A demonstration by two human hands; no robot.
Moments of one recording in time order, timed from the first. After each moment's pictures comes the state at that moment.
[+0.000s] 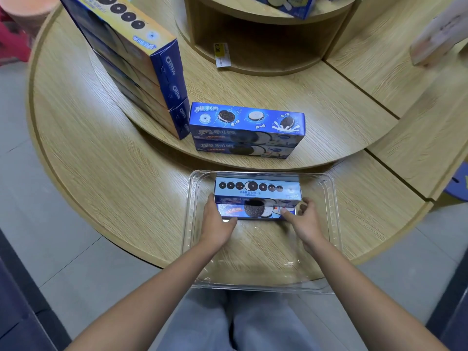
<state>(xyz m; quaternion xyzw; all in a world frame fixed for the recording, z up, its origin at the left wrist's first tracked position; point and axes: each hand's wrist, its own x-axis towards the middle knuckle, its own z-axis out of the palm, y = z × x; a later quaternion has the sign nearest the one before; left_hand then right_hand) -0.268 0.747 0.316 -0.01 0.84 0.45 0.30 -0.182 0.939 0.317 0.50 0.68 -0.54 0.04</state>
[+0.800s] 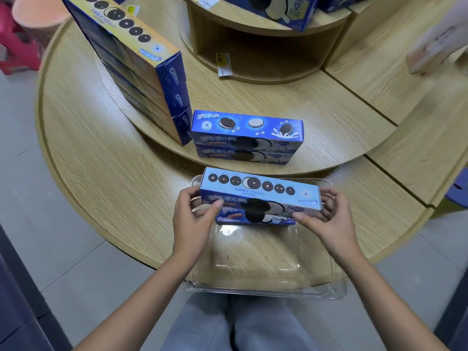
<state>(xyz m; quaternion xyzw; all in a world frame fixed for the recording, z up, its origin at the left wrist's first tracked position) -0.274 0.718 0.392 -0.04 0.78 0.61 0.15 -0.164 0.945 0.409 0.32 0.73 -0.60 -0.10</state>
